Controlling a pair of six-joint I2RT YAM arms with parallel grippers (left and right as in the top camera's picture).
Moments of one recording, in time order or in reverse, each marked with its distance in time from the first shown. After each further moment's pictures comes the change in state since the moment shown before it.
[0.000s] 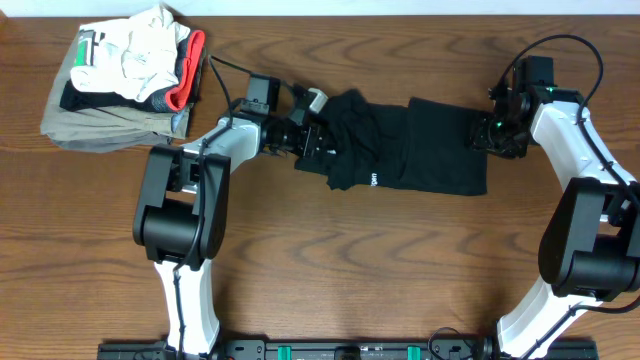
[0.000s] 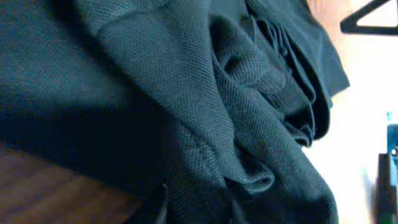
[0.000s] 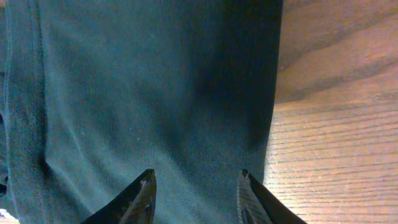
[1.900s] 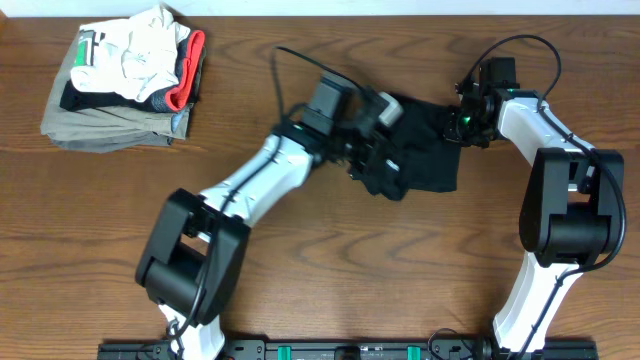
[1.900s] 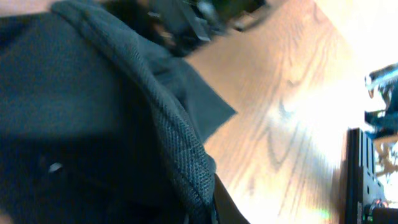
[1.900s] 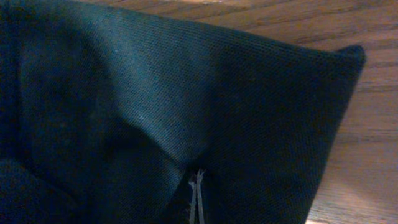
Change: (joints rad) left arm -0.343 -0.231 0.000 -0.006 -0.158 -0.068; right arm 0.086 0.188 0.034 0.212 -0.135 0.054
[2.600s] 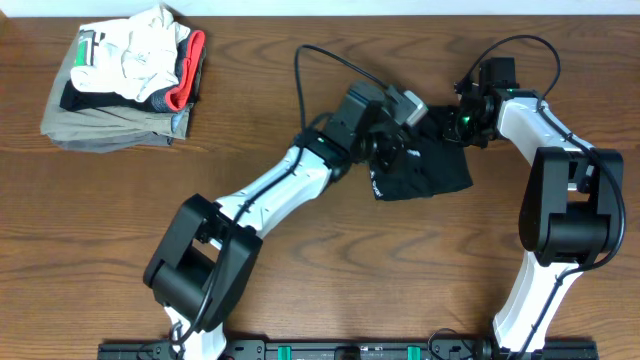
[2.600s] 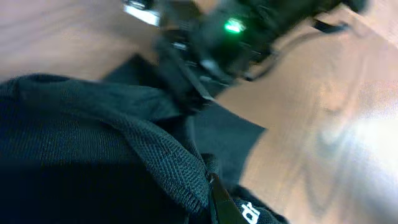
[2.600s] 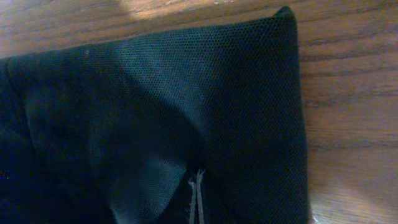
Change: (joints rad) left arm -0.060 0.000 0.000 0.178 -0.235 -0.009; right arm 0.000 0.005 0.002 0.002 -0.023 0.000
